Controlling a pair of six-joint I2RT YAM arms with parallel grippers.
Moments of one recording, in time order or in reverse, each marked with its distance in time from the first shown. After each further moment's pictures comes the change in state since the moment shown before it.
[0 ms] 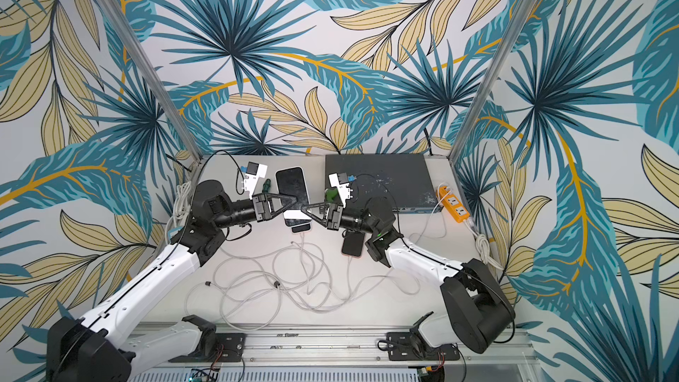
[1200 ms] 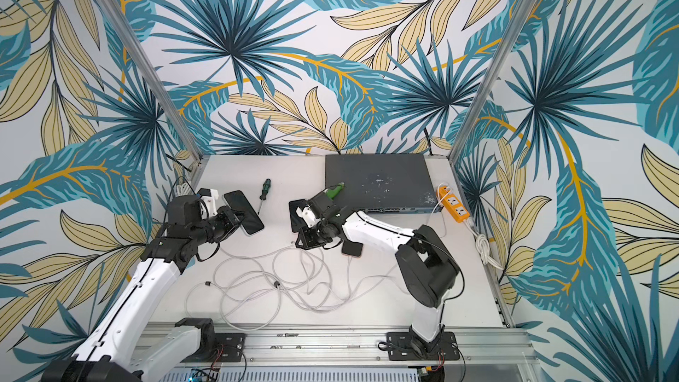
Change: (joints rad) left arm 0.366 -0.151 -0.116 -0.632 -0.420 0.106; right arm 0.179 0.449 0.586 -1.455 0.431 -0.740
